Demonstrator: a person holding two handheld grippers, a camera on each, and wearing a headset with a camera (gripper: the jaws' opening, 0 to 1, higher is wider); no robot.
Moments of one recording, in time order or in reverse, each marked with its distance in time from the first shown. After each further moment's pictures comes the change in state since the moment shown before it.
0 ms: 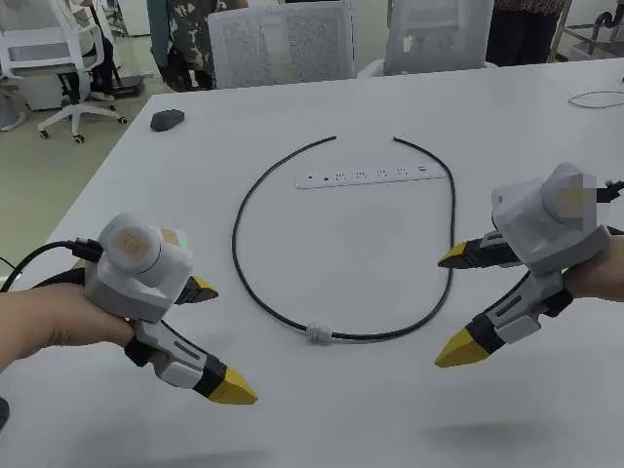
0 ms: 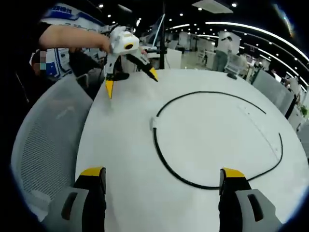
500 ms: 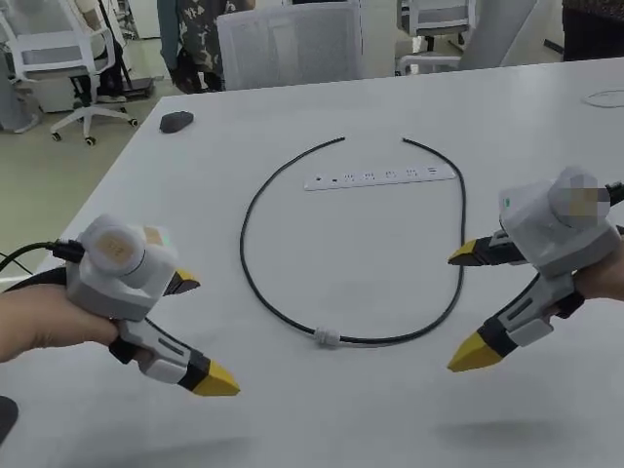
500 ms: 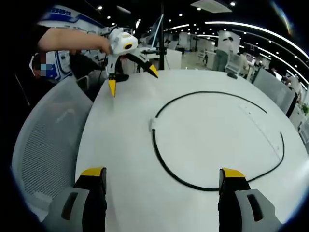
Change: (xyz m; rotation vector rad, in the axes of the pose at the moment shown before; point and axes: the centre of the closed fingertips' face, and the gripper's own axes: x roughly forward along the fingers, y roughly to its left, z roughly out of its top) left arm -0.002 0.000 -0.002 -0.003 0.004 -0.003; right arm -0.001 0.001 -0.001 -0.004 0.009 0.006
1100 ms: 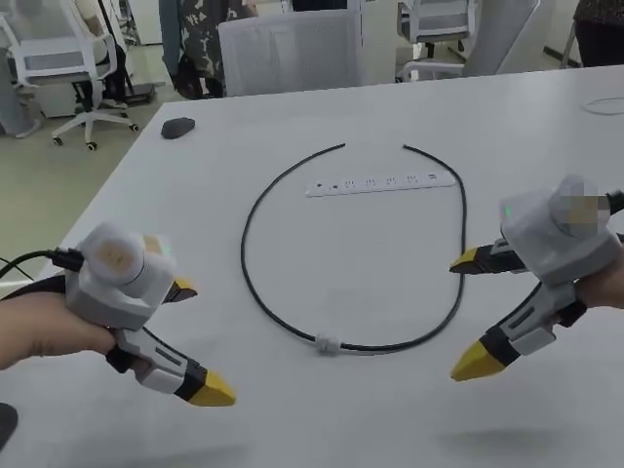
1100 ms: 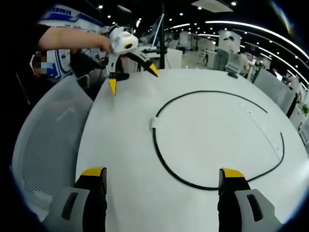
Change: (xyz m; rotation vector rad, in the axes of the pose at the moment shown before) left arm -0.001 0.001 -0.004 0.007 0.015 0.001; right arm -0.001 0.000 -0.002 -0.004 0.009 0.001
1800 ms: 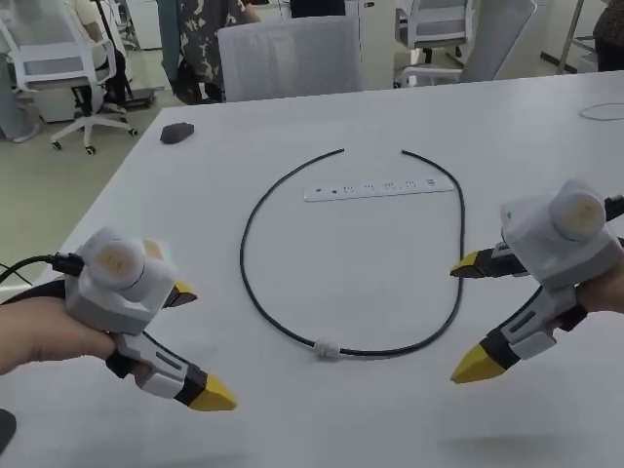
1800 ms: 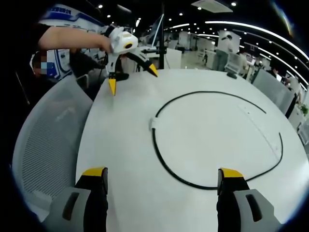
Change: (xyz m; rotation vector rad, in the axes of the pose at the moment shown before) left arm -0.001 0.002 0.003 -0.003 -0.008 0.002; right arm -0.002 0.000 0.002 -0.001 0.001 -0.010
